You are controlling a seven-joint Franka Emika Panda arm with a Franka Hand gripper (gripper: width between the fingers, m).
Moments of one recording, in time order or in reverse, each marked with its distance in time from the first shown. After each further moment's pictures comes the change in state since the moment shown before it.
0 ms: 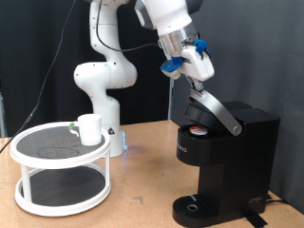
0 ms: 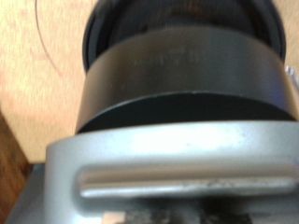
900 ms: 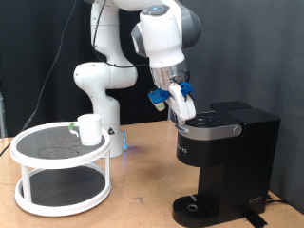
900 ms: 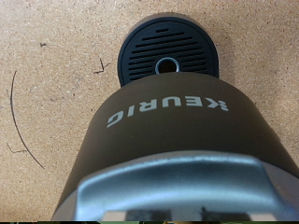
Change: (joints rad) arm -0.030 0.092 0.000 -0.084 -0.106 0.113 0.027
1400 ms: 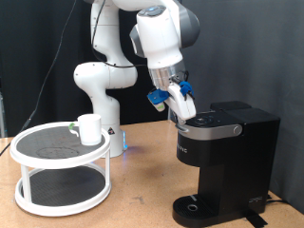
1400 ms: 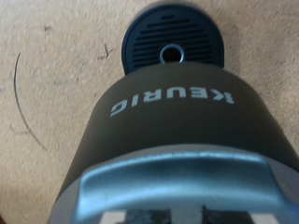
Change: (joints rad) arm -0.004 -0.006 -0.007 -0.015 0.070 0.020 -0.091
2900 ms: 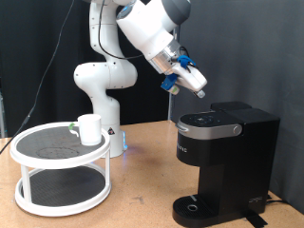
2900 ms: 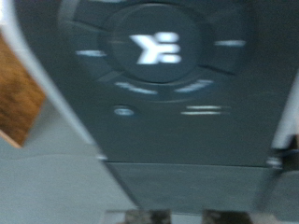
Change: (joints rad) arm 0.016 -0.173 -0.011 -0.113 0.503 -0.028 -0.251
